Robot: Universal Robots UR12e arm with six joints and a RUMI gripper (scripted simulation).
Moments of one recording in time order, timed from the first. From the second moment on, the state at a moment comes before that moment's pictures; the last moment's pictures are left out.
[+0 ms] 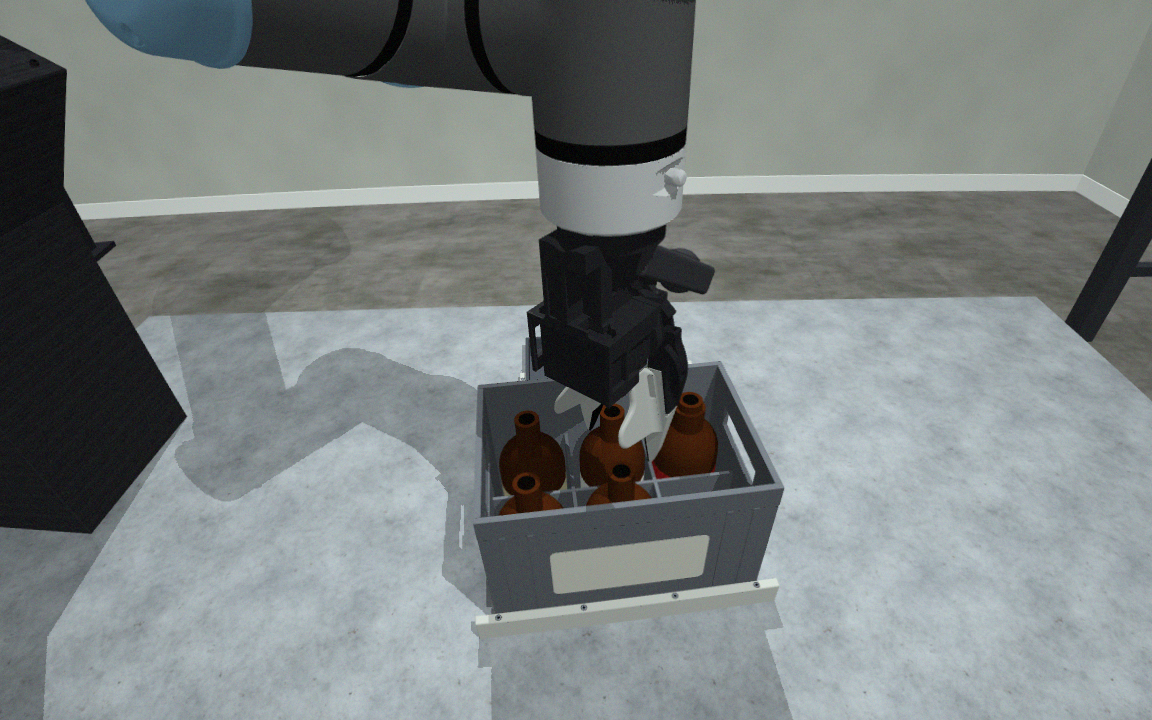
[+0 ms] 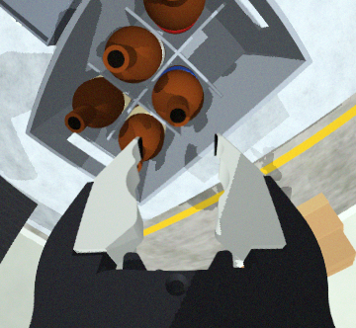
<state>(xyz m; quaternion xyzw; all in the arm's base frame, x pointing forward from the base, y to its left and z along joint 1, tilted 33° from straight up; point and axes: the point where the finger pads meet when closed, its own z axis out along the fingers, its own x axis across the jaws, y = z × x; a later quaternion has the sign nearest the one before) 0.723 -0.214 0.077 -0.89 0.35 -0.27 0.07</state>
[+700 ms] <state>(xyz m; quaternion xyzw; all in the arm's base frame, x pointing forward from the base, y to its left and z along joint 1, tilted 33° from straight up) 0.733 -0.214 0.060 -0.89 0.35 -0.27 0.07</state>
